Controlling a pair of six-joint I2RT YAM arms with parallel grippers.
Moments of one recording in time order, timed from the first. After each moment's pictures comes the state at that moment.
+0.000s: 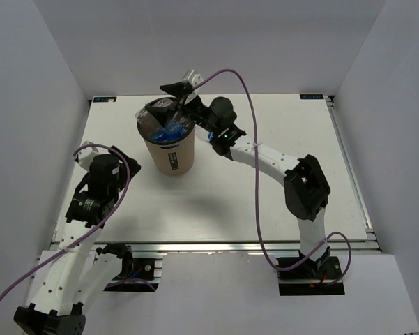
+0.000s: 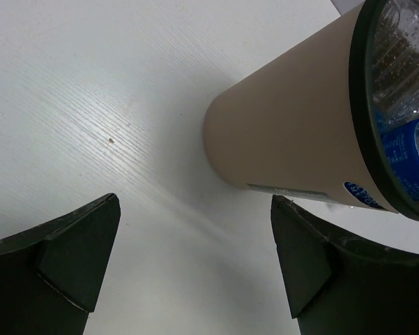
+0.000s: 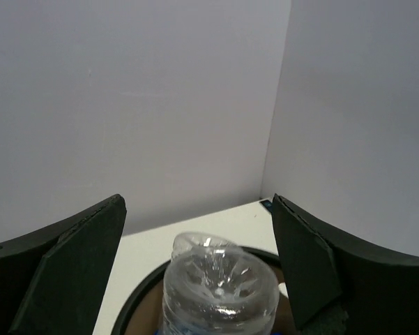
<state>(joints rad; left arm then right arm) -0.25 0.74 0.87 -0.71 -0.42 -0.87 0.83 2.00 1.69 0.73 -0.36 0.09</state>
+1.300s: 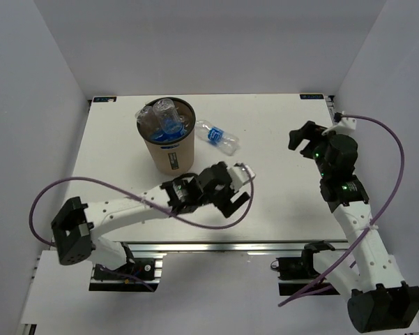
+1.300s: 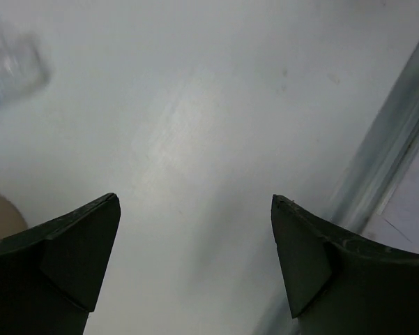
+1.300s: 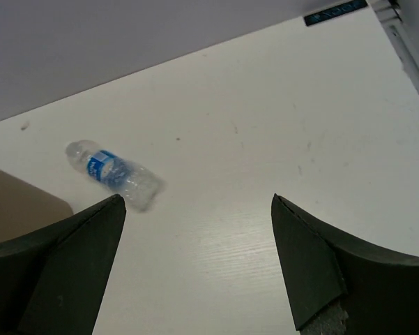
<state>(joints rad) -1.13 1.39 1.04 -0.30 -0.20 -0.03 0.18 0.88 0.84 -0.15 0.08 0.36</state>
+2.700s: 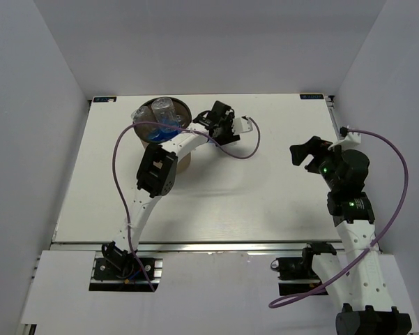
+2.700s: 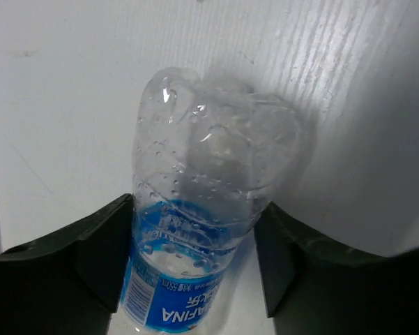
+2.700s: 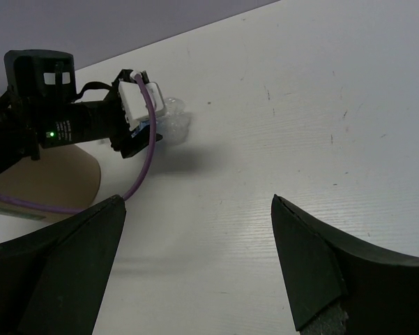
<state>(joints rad) -0.60 2.52 2.18 -0.48 0.08 0.87 0.01 0.71 0.74 -0.24 -0.20 0.38</state>
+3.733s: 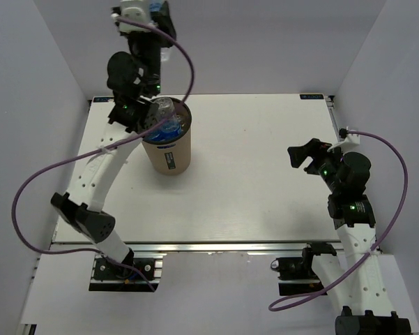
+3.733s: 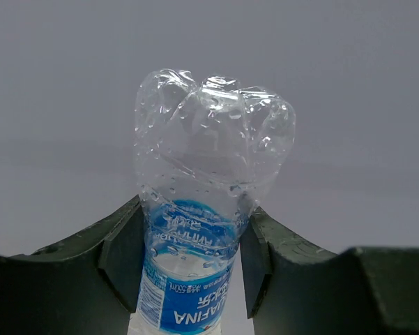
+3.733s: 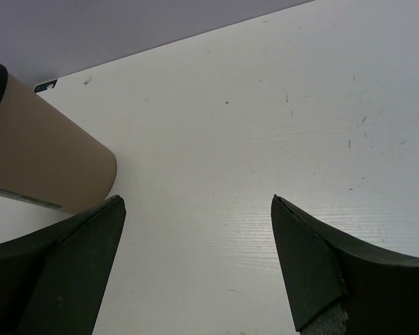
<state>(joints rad) -0.55 1.66 2.00 0.33 -0.39 0.17 0.01 0.67 0.74 -0.24 -0.26 0.38</state>
